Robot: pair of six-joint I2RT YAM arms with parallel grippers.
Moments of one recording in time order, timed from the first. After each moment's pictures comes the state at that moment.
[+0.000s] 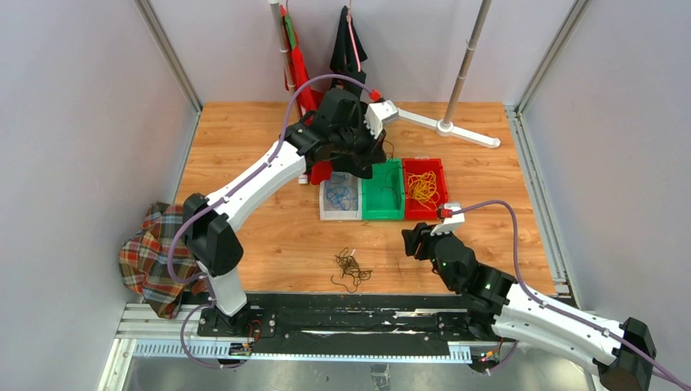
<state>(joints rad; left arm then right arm) -0.68 1.76 1.74 -0.53 0.48 0.17 0.99 0.58 0.30 -0.06 0.61 0.48</state>
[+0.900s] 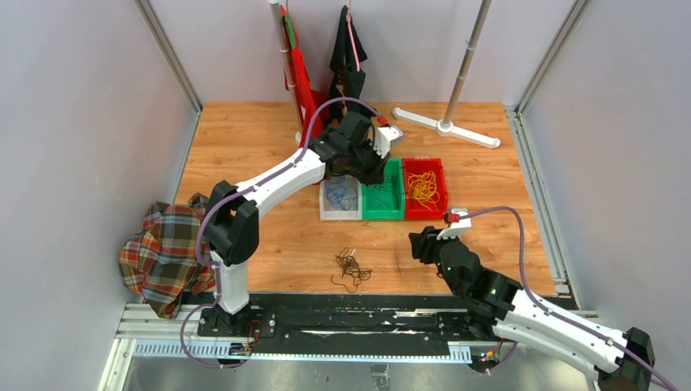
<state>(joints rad) -0.72 1.90 1.64 -0.49 0.41 0.12 0.97 0.49 0.26 -0.13 0.63 0.51</state>
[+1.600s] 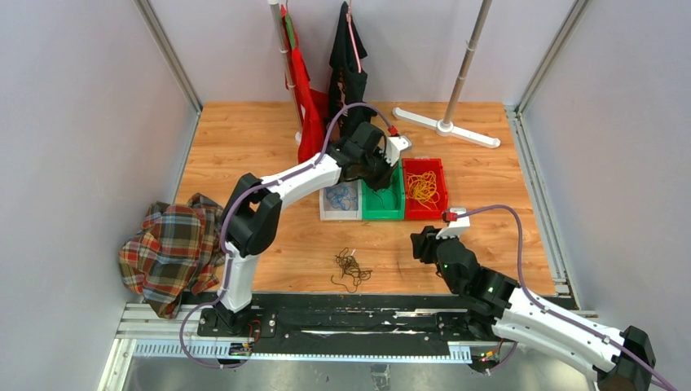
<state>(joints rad) -0.72 2.03 1.66 -0.37 0.35 0.13 0.95 0.53 0.25 -0.14 0.63 0.52</state>
